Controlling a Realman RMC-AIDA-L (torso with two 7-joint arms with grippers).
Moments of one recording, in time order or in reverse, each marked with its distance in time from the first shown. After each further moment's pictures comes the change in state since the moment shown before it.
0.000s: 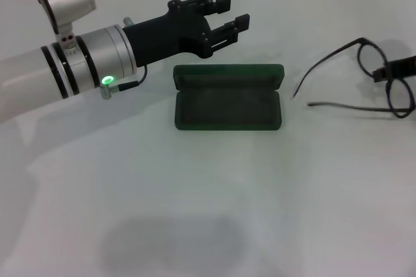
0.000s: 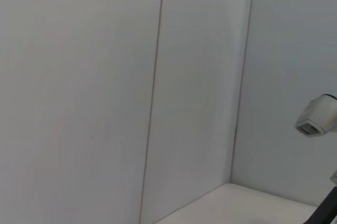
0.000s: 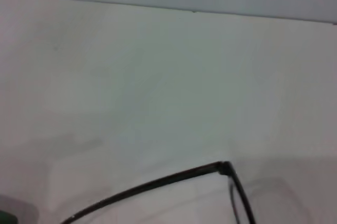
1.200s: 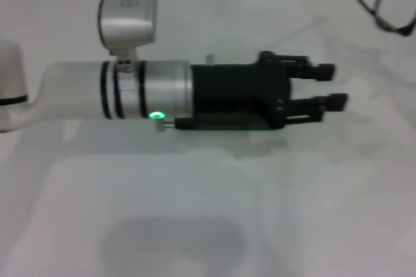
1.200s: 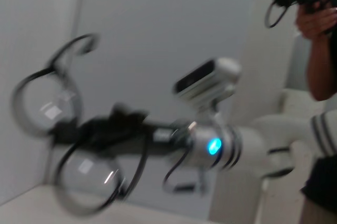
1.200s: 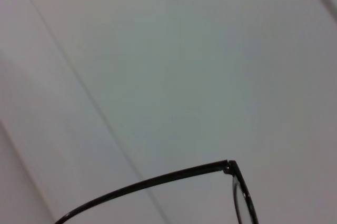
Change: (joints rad) left arm -0.077 0.004 0.000 0.173 0.268 0.182 -0.048; right arm -0.156 0.002 0.330 0.356 1.168 -0.270 -1.045
